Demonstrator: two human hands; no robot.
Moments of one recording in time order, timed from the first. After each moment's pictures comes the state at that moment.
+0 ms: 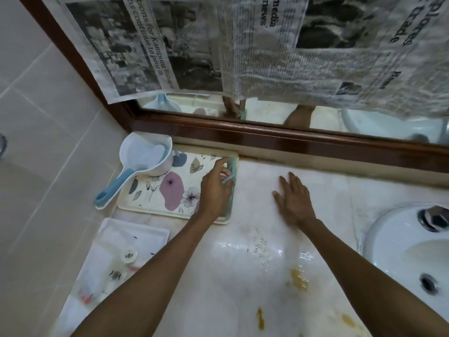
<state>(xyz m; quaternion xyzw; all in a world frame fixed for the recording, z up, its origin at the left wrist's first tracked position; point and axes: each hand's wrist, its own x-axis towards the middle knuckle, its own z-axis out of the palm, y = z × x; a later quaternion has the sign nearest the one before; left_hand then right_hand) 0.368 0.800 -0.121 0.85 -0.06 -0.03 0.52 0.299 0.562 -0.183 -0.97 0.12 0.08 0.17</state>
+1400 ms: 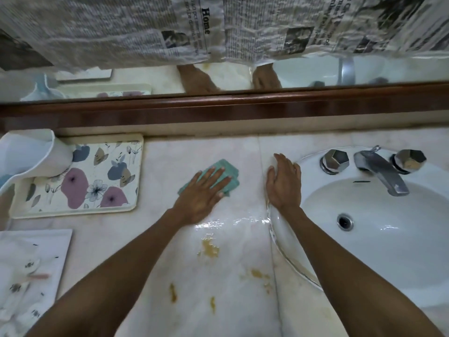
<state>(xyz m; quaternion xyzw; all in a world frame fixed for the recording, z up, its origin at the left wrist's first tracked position) 0.273 0.642 -0.204 0.87 -0.48 -0.11 0.08 0.174 0.390 -0.193 -0.92 0.28 -0.14 0.25</state>
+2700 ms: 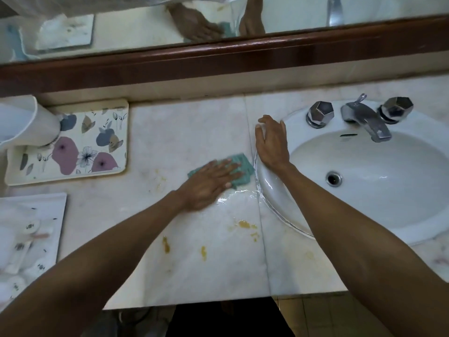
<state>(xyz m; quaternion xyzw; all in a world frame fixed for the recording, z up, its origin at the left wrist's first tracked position) 0.191 0.629 -0.191 0.80 -0.56 -0.19 0.11 0.154 0.385 -0.192 -0.89 0.23 -0.17 0.37</state>
